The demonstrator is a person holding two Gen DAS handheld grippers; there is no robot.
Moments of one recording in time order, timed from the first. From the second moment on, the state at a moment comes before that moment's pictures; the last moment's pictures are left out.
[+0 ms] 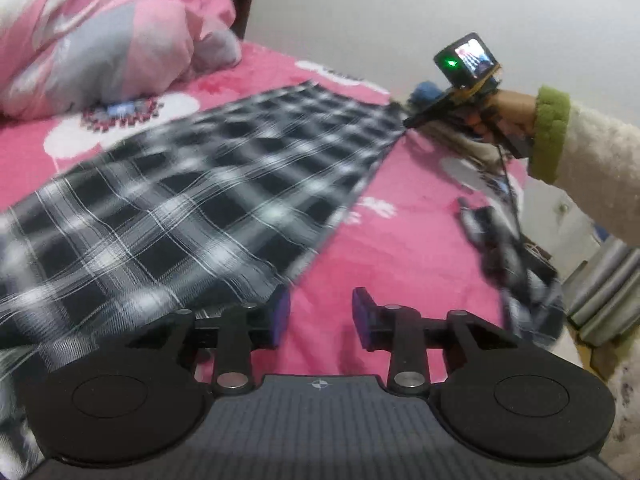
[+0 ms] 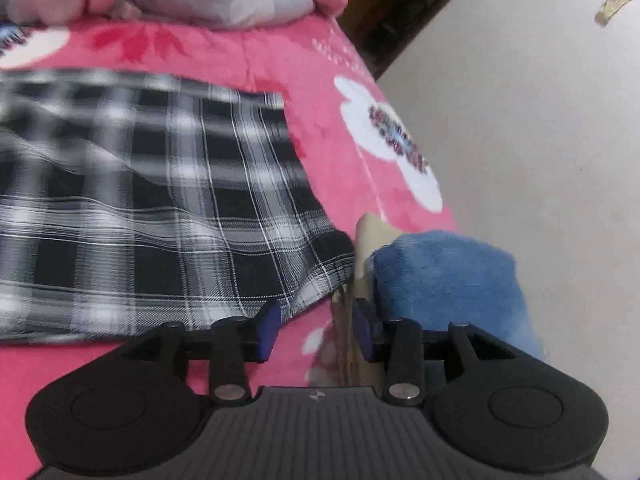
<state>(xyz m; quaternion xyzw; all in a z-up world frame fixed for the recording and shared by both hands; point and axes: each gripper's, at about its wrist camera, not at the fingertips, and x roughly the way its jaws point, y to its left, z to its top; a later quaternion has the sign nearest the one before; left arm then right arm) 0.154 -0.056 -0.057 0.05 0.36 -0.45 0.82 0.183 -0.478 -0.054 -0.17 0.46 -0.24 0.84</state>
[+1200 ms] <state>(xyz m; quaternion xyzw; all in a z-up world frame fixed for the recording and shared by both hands) 0.032 0.246 -0.042 -0.24 0.26 0.09 0.93 0.149 -0.015 -0.018 -0.19 0.21 0.40 0.87</state>
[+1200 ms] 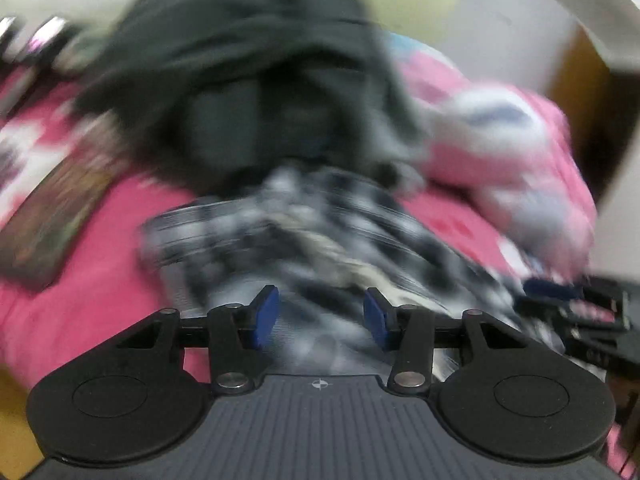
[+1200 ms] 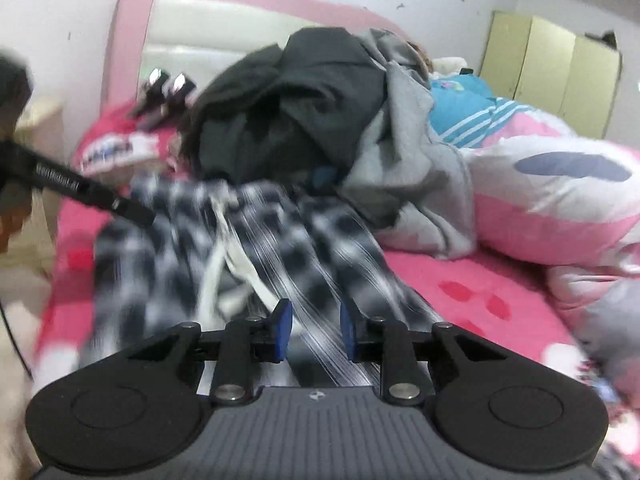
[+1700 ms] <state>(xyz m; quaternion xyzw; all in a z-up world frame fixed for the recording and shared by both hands) 0.042 0.298 -0.087 -0.41 0.22 0.12 0.88 0.059 -0.049 -0.017 -0.02 0.26 0.31 0.91</state>
